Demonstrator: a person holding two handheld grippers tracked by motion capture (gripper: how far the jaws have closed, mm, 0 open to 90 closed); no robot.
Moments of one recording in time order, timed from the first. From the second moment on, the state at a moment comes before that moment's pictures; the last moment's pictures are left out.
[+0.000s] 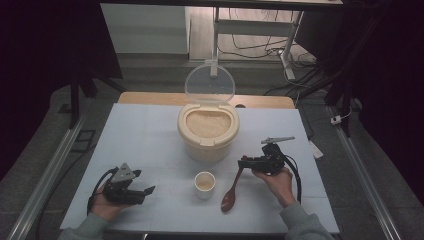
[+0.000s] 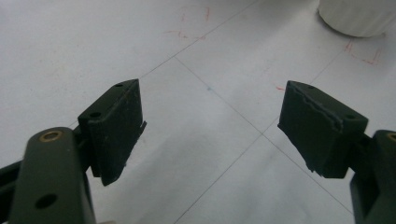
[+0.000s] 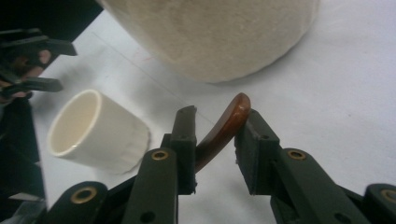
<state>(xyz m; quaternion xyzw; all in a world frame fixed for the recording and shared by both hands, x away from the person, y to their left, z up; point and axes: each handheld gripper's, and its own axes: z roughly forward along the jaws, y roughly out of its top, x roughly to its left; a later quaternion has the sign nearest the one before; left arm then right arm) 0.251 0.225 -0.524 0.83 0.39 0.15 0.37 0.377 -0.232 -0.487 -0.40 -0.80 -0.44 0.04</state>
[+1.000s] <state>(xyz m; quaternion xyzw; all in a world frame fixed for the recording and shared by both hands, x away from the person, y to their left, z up) 0.251 0.225 -0.525 0.83 0.39 0.15 0.37 0.380 -0.212 -0.518 -0.41 -0.83 -0.36 -0.09</state>
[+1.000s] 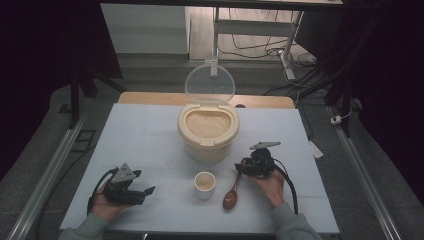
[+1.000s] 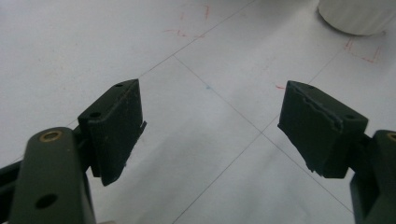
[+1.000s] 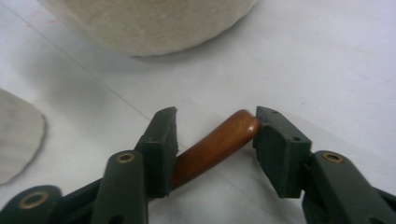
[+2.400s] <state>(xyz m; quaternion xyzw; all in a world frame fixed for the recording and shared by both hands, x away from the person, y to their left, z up) 0.251 0.226 -0.523 0.82 0.39 0.15 0.38 0.293 -0.308 -0.491 -0.33 -0.83 -0.44 -0.14</state>
